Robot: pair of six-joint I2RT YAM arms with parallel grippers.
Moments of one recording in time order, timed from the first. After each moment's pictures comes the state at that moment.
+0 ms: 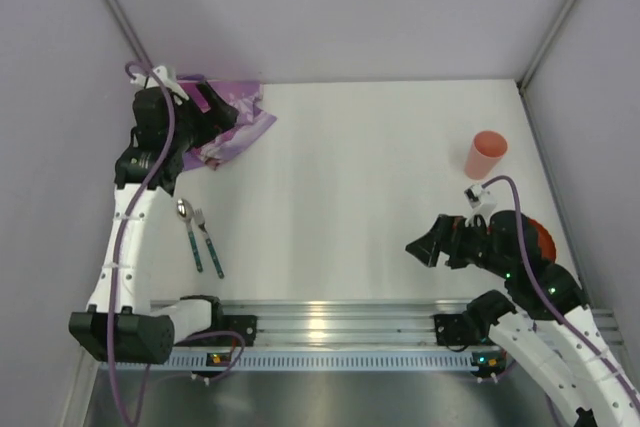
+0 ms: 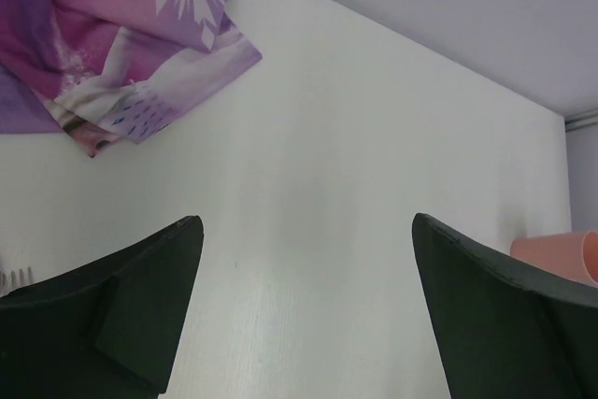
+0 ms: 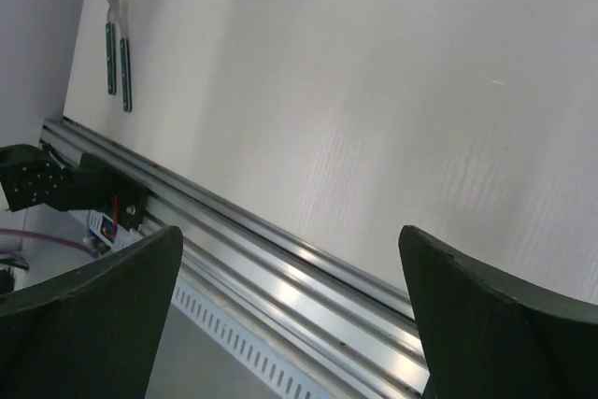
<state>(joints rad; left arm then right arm) -0.04 1.19 1.33 -0.58 0.09 -0.52 0.47 0.40 0.66 -0.79 -0.25 0.58</state>
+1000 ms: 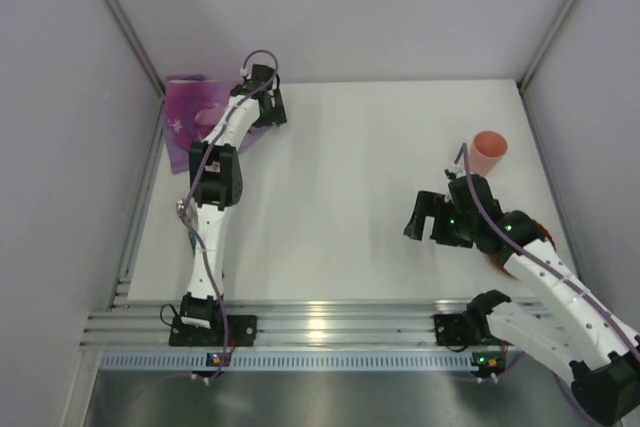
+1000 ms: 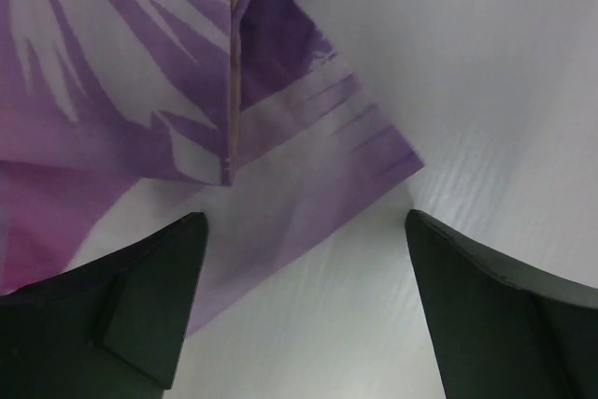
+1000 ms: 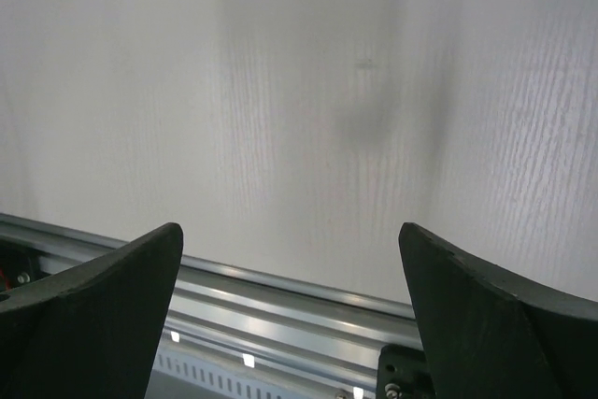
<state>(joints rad) -0.18 2.56 2.37 -0.77 -0.27 -0.35 0.47 0.79 0.74 -0.84 -0.03 0.59</state>
